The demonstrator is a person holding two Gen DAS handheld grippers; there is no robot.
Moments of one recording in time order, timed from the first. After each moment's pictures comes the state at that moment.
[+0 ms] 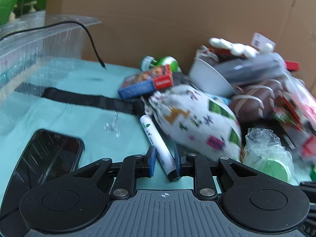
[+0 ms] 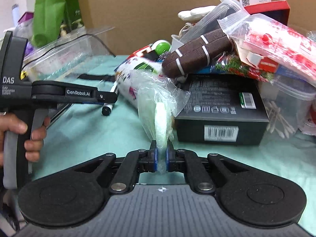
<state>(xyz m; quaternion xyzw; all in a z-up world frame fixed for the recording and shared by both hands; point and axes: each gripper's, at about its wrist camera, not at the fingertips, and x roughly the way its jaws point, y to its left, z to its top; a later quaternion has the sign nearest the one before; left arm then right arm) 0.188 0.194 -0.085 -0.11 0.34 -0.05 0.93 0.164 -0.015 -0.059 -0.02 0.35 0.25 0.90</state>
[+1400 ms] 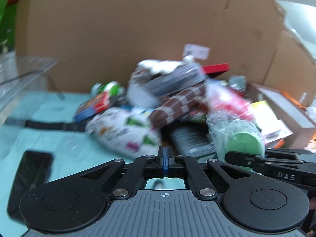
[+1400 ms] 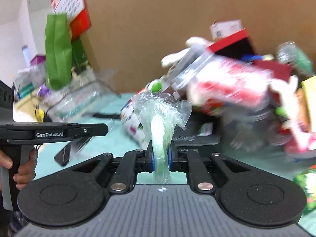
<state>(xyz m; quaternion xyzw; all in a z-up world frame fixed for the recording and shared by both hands) 0.127 0.116 -0.011 -0.06 0.28 -0.13 0.95 0.144 -0.096 -0.004 0.07 0.27 0.27 0.92</state>
